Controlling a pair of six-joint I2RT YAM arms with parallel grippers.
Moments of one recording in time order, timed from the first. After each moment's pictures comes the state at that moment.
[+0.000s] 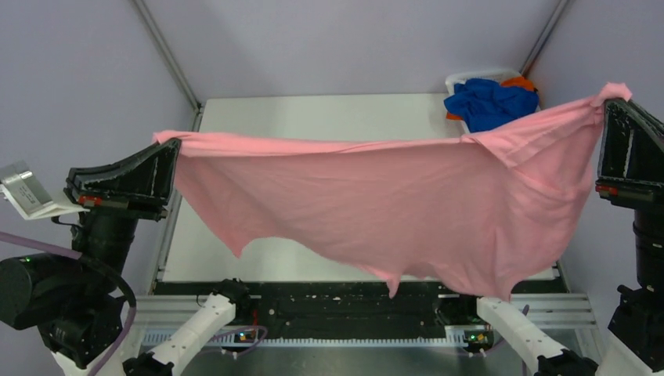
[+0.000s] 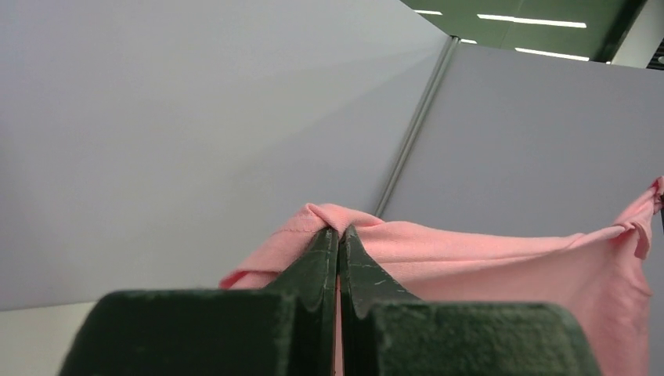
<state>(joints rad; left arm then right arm) -0.41 0.65 1.67 -0.46 0.02 -0.45 0.26 0.72 1.81 -0.24 -0.12 0.26</state>
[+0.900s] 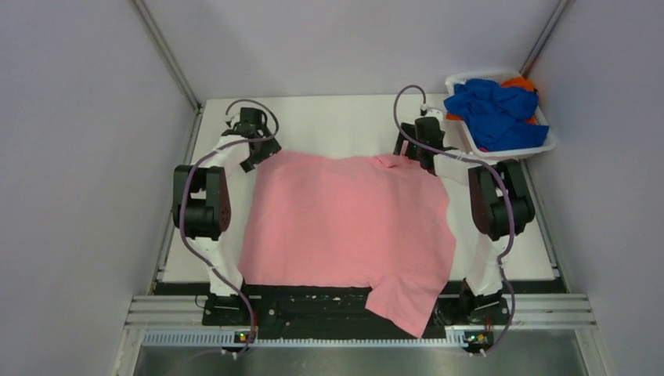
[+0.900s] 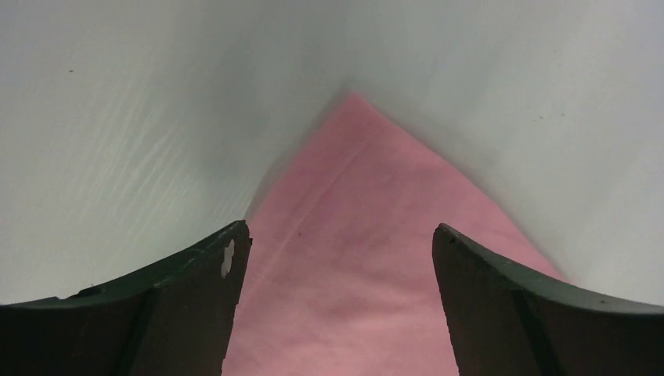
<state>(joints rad) -0.08 1.91 1.40 -0.45 -0.22 -0.66 0.26 1.87 1.17 0.12 0.19 0.37</state>
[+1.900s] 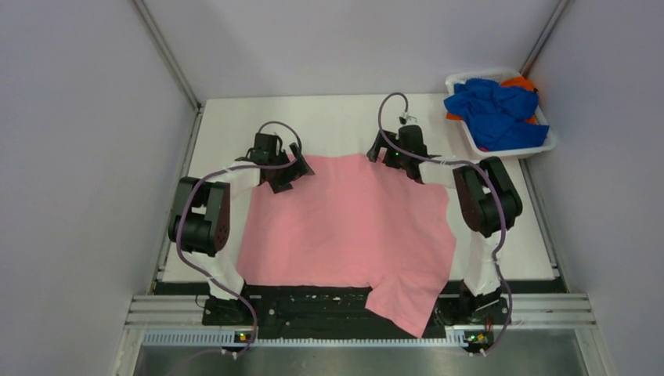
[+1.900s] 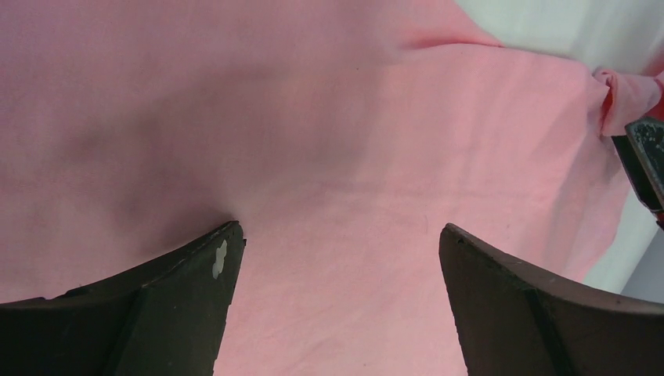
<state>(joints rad) -0.20 1.79 1.07 -0.17 0.25 -0.68 0.36 1.96 1.13 0.23 -0.06 0.53</state>
